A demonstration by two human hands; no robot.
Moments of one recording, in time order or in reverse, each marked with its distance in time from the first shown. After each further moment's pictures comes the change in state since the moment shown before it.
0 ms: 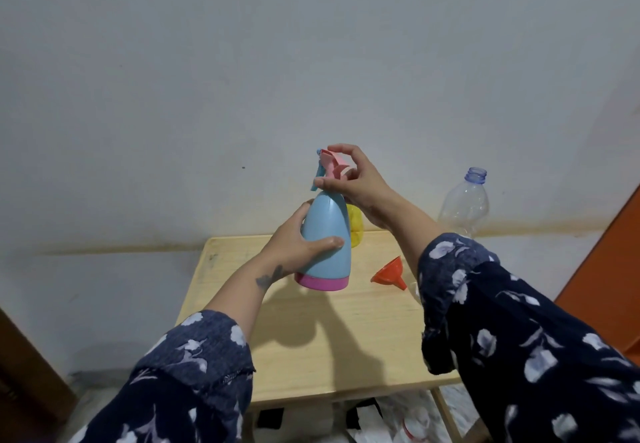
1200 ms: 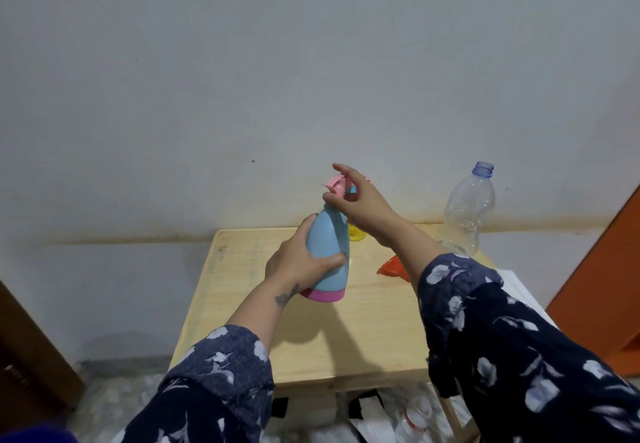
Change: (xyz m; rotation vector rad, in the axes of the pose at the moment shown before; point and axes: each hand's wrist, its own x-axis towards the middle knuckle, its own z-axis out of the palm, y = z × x) left_hand -0.031 -0.026 0.010 0.252 0.140 -0.113; right_hand -0.024 0.025 0.025 -0.159 0.018 0.031
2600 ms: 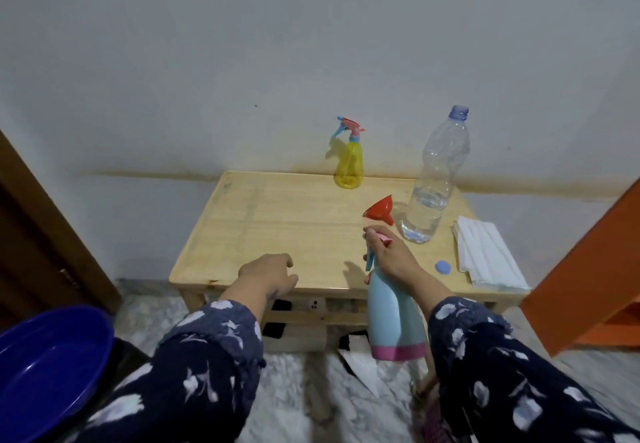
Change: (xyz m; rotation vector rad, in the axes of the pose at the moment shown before) left_hand -0.107 -0.048 0.065 0.669 -0.297 -0.299; right_hand -0.151 0.147 -0.044 -0.122 -0.019 0.217
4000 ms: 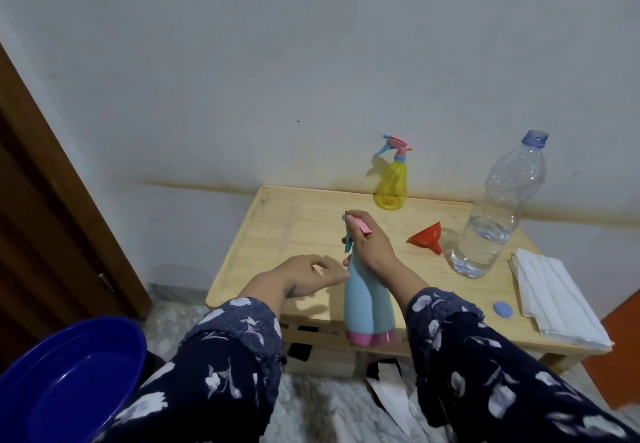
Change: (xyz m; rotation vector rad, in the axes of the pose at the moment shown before) left_hand 0.032 -0.033 -0.042 -0.519 -0.099 0.065; right_hand 0.070 -0.076 0.093 0.301 -0.077 -0.092
